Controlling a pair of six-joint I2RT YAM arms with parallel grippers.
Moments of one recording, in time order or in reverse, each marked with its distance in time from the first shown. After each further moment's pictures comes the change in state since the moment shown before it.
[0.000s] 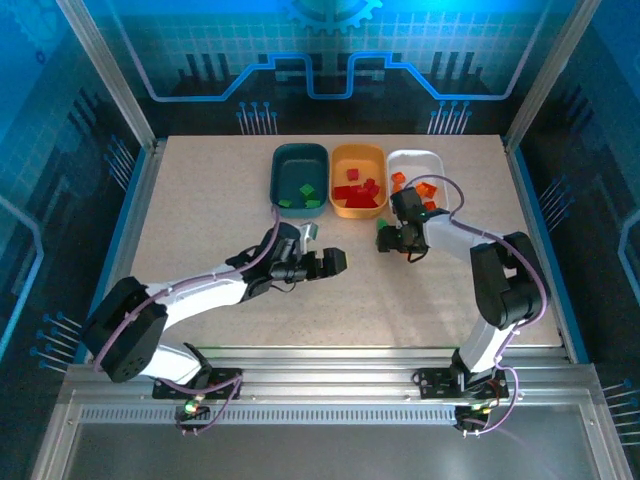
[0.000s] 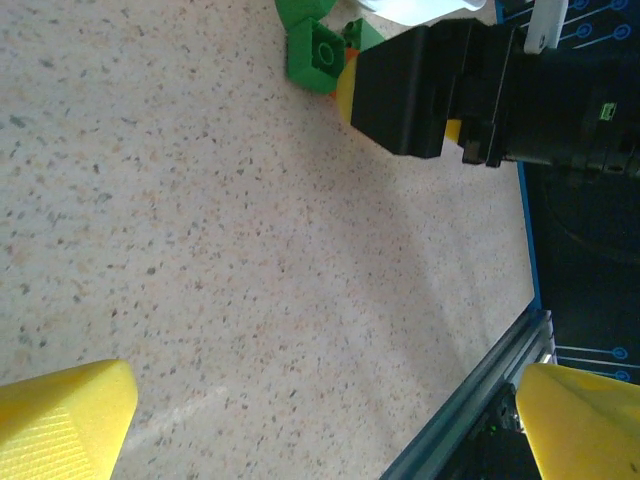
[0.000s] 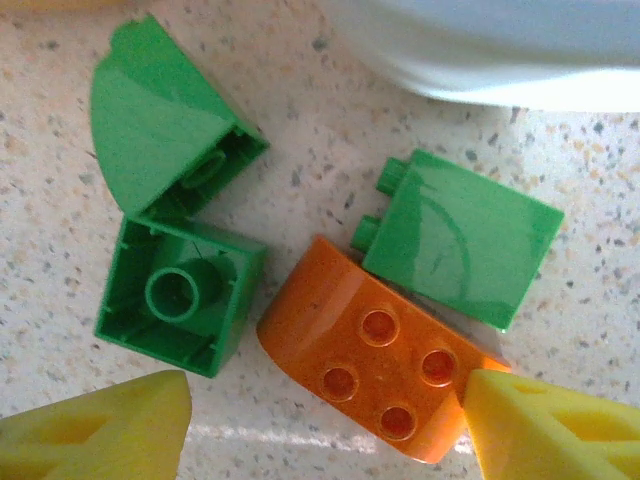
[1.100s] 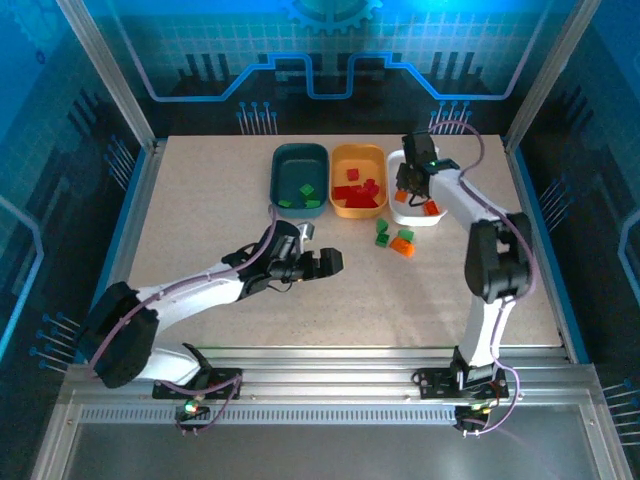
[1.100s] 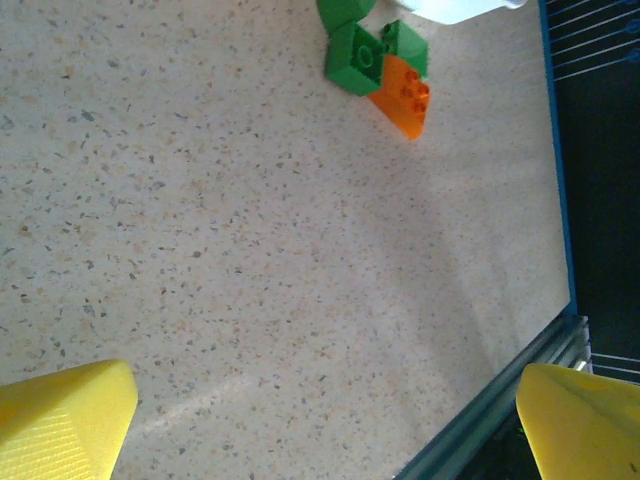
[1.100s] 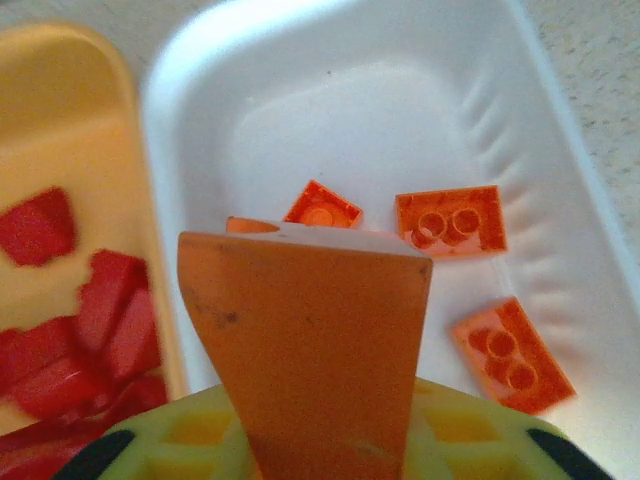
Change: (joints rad) left arm 0.000 -0.044 0.046 -0.151 -0.049 0.026; right arm -0.124 0.259 0.576 -0.121 0.163 0.148
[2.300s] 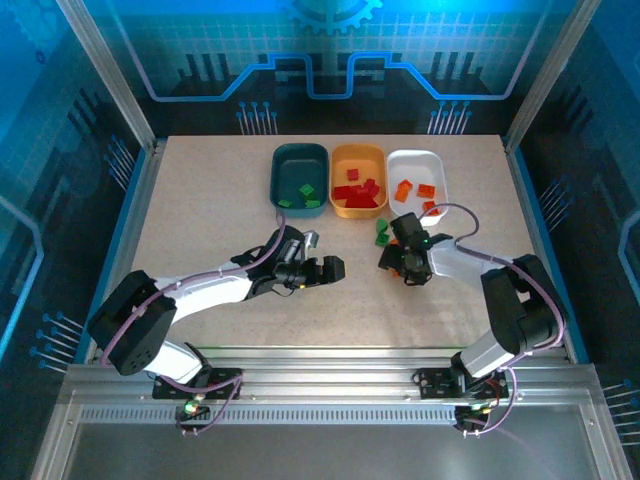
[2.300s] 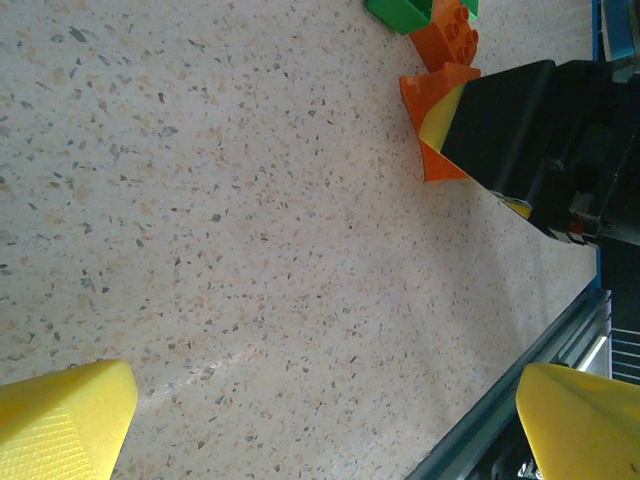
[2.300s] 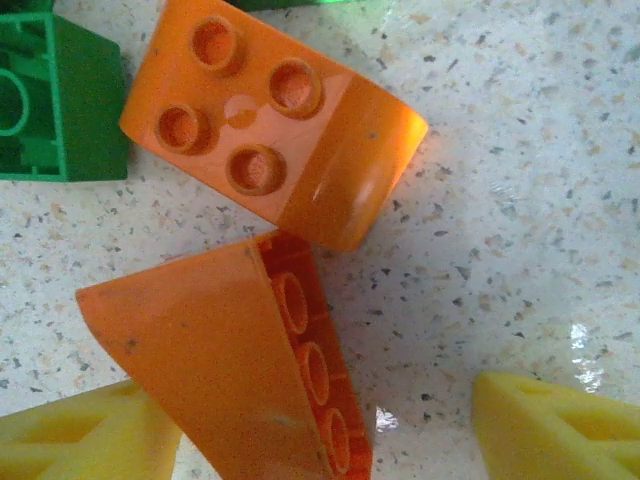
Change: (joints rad) left arm -0.001 0.108 -0.023 0.050 0.053 0.005; right arm 0.198 -0.409 -0.792 0.132 -0.145 0.316
